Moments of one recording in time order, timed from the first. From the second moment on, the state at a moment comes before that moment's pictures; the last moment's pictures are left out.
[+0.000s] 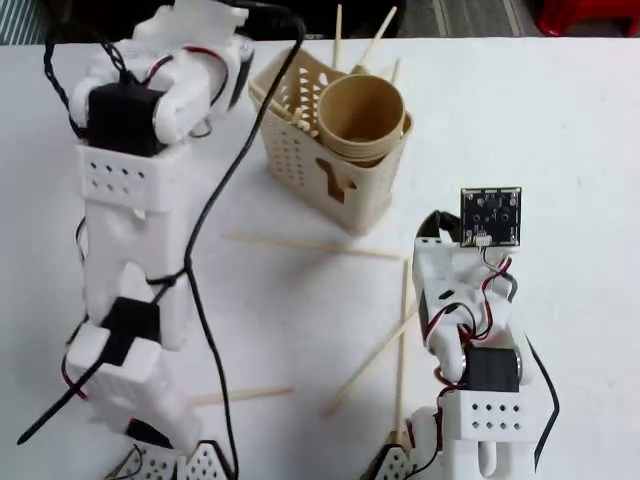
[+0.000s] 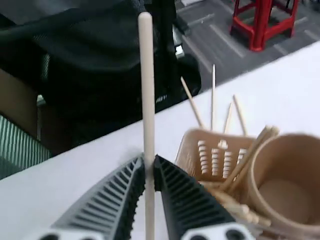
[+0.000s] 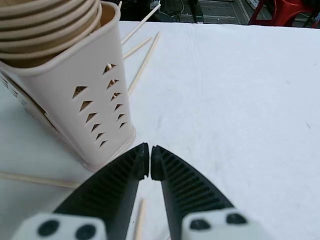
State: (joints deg) left arm 7.4 13.1 -59.4 85.1 -11.7; right arm -1.7 -72.5 68.4 39.6 5.2
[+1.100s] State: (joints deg) left arm 12.1 25.2 -58.9 59.6 9.2; right arm -1.7 -72.5 68.4 39.6 5.2
